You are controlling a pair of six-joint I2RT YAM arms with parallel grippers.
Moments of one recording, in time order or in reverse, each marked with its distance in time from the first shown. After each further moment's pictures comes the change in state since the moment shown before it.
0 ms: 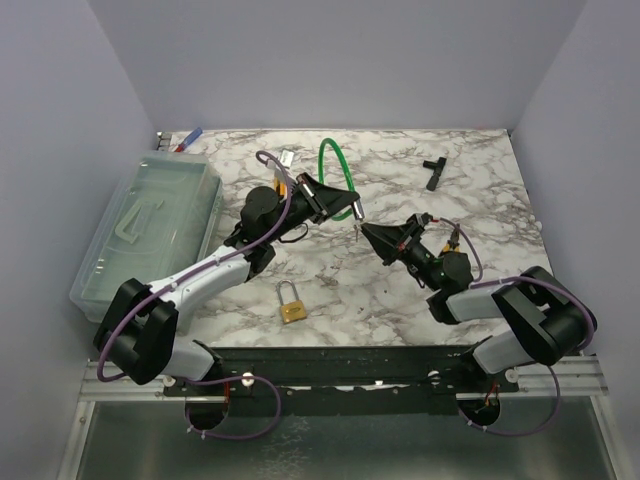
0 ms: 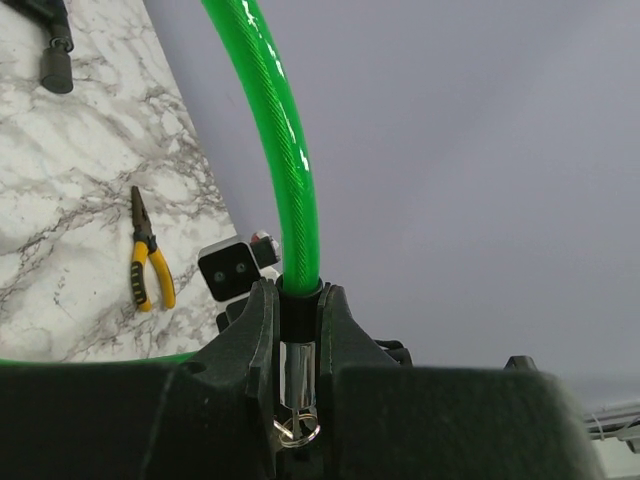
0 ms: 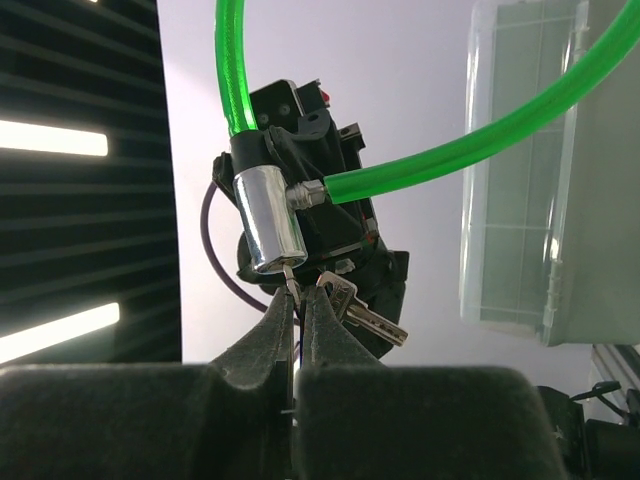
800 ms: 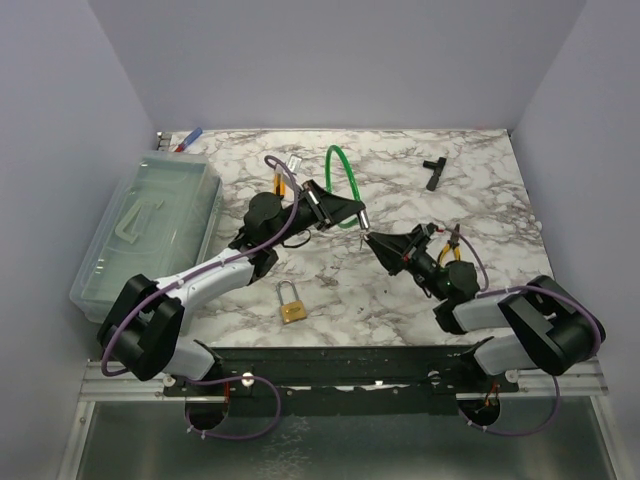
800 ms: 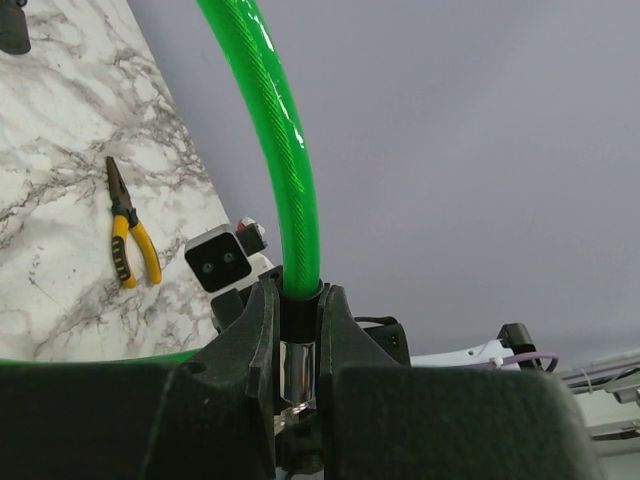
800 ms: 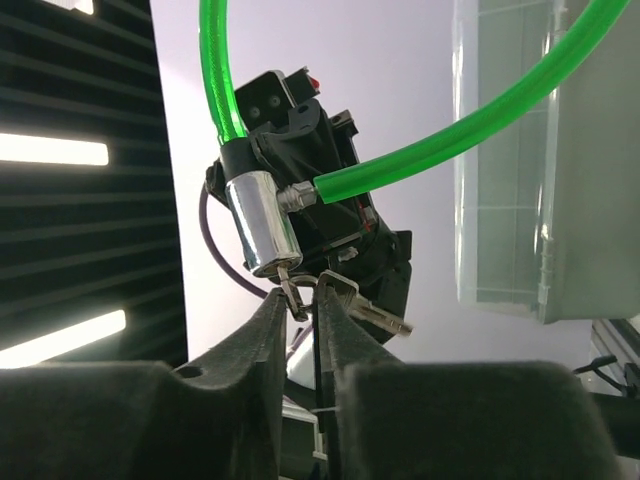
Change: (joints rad) left arm -0.012 0.020 -0.039 0.105 0.063 -0.003; right arm -0.012 -0.061 -0.082 0.001 -0.015 0.032
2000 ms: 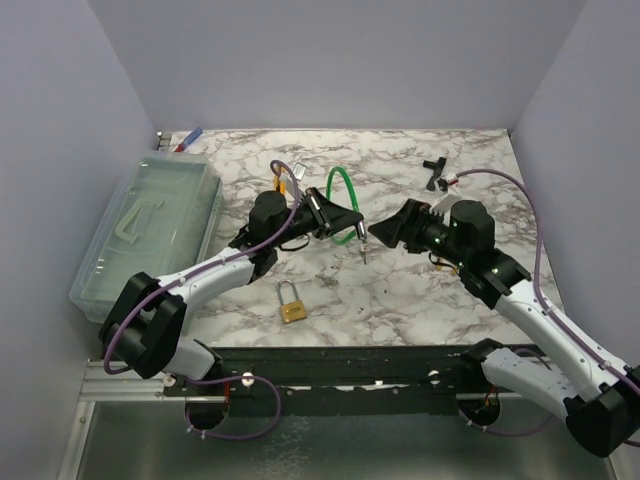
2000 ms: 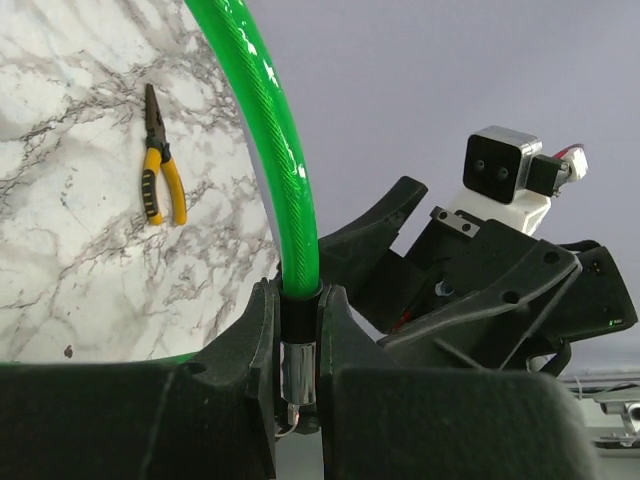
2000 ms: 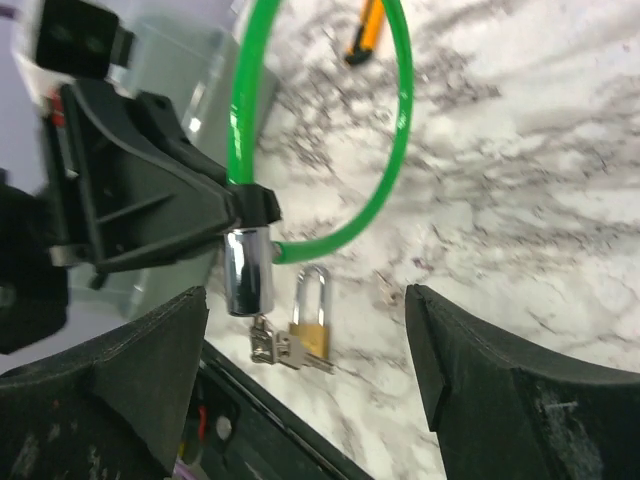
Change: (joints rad) left arm 0.014 0.016 -0.005 -0.135 0.047 -0.032; right arm -0.017 -0.521 0.586 -1.652 0.104 -1.186
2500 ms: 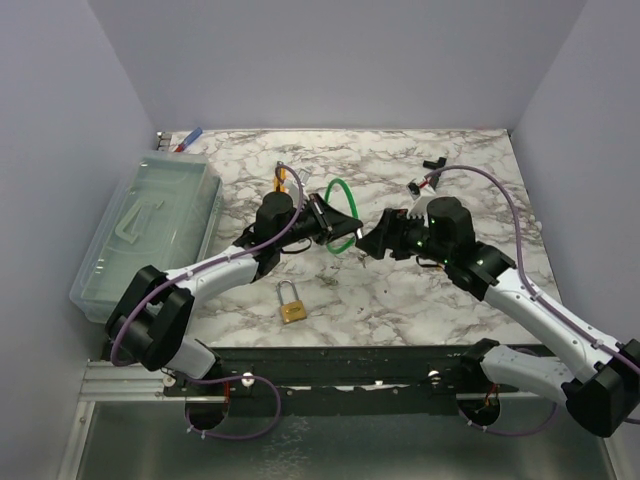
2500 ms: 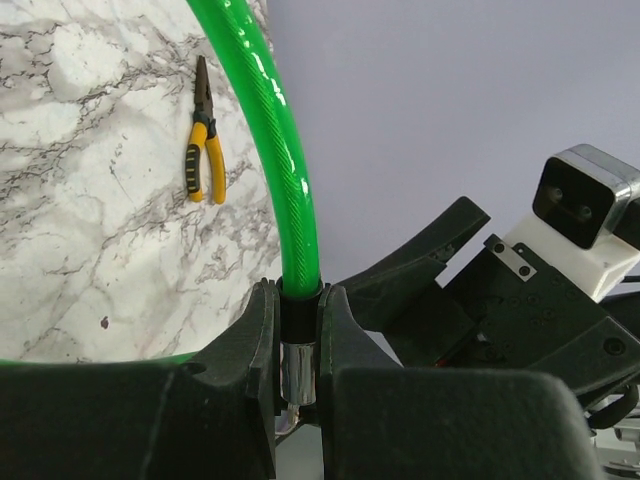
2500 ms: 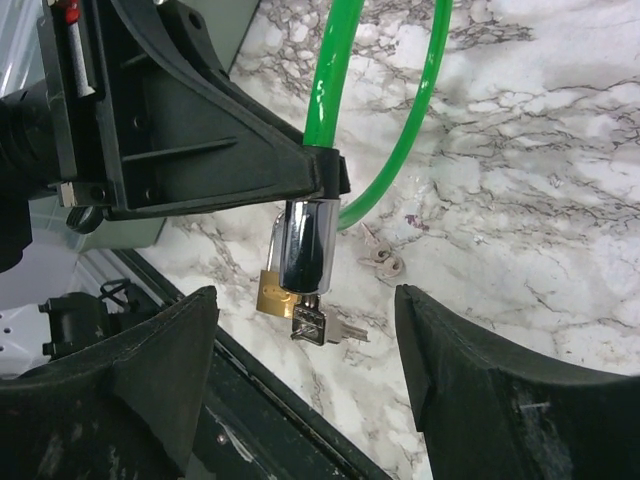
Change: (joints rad) left arm 0.000 0.047 0.000 -0.080 0.000 0.000; right arm 0.097 0.133 0.082 -0.133 -0.013 -0.155
